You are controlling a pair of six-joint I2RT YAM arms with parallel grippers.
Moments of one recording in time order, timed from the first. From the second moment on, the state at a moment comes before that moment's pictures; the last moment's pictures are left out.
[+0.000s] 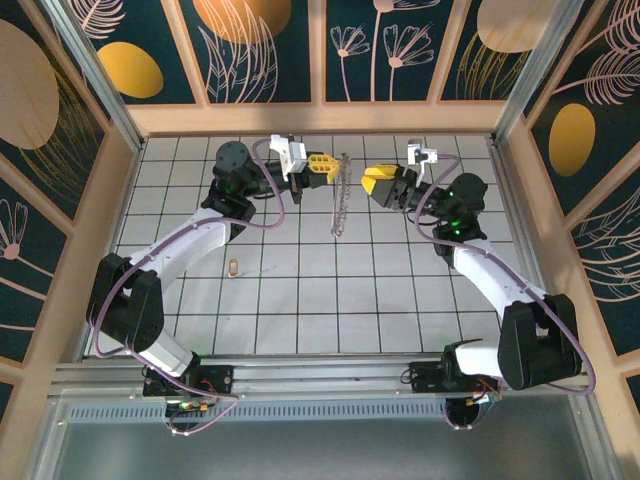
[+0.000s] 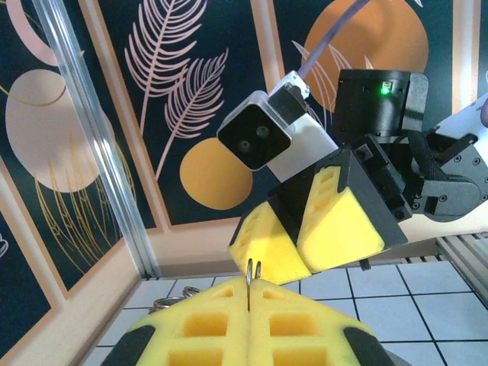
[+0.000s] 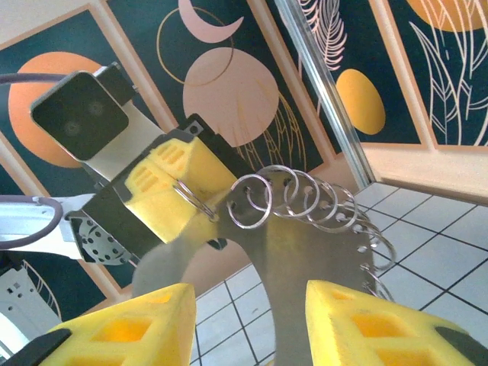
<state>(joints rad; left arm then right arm) -0.51 1.59 1.18 0.63 0.93 0.03 0.24 1.30 0.79 0.80 -1.00 0.69</state>
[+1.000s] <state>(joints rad) -0.51 1.63 1.31 0.43 1.07 -0.03 0.25 1.35 1.00 0.62 -1.21 0.49</state>
